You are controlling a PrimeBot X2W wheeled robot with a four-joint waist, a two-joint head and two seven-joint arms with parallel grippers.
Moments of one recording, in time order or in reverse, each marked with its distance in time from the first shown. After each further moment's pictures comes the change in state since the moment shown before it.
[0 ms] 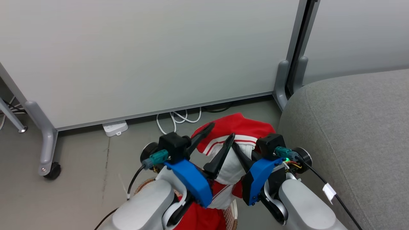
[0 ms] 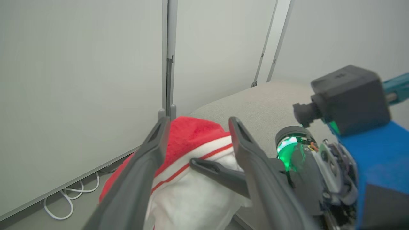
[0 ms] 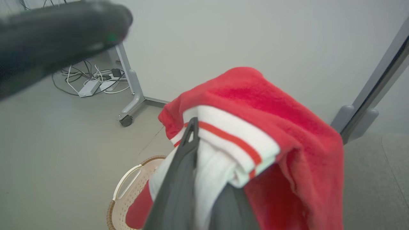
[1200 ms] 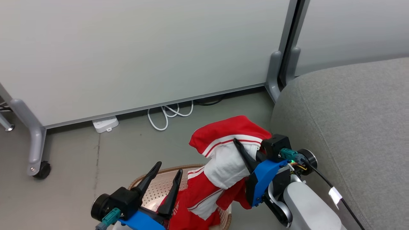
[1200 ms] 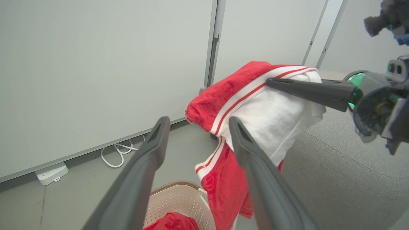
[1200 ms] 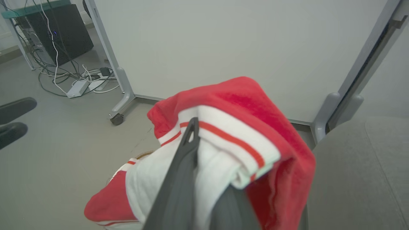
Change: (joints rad) left arm 0.512 0.030 0.535 -0.215 0.474 -0.069 0.000; right arm 0.066 0.000 -0.070 -0.107 -0.056 0.000 0.044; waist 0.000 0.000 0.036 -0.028
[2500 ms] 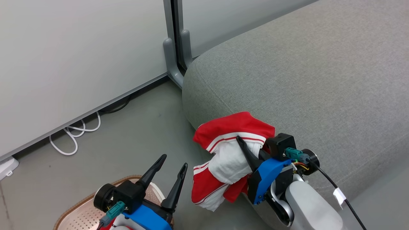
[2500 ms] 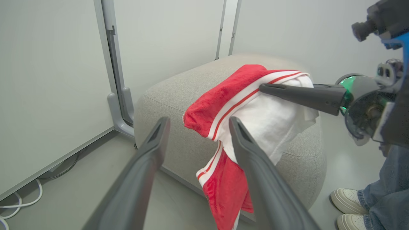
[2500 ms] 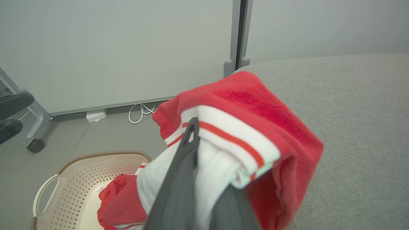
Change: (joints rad) left arm -0.044 -0.002 -0.012 0.004 0.041 -0.016 0.000; right arm -0.006 -0.001 -0.013 0.020 0.021 0.000 -0.035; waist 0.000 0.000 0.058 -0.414
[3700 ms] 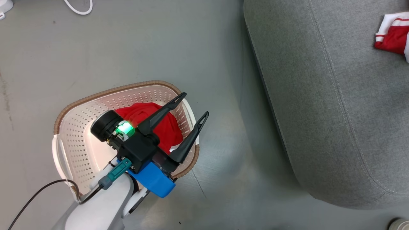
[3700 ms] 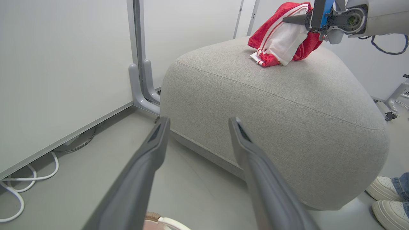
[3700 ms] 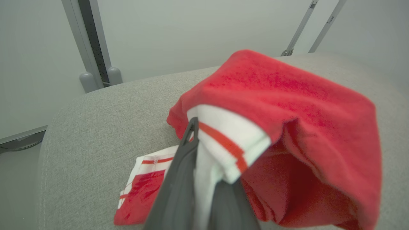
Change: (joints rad) left arm -0.322 0.149 -0.184 -0.188 0.040 0.000 0.023; right arm -0.493 -0.375 -0.703 0.287 -0.091 0.000 -0.083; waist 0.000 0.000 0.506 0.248
